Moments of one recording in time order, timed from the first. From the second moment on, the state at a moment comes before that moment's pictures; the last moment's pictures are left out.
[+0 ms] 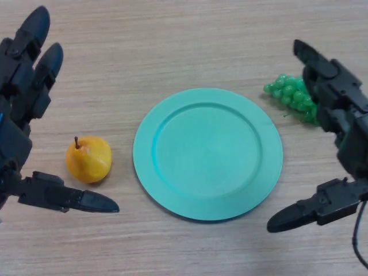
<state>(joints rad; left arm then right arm) 0.04 0.26 0.28 -0.76 -0.25 0.34 -0.26 -0.02 -0.24 -0.04 -0.80 0.05 0.52 0.29</state>
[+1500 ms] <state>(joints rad) -0.14 0.31 0.16 0.20 -0.04 -0.11 -0.01 0.01 -0.25 -0.07 -0.72 0.09 0.46 0.29</state>
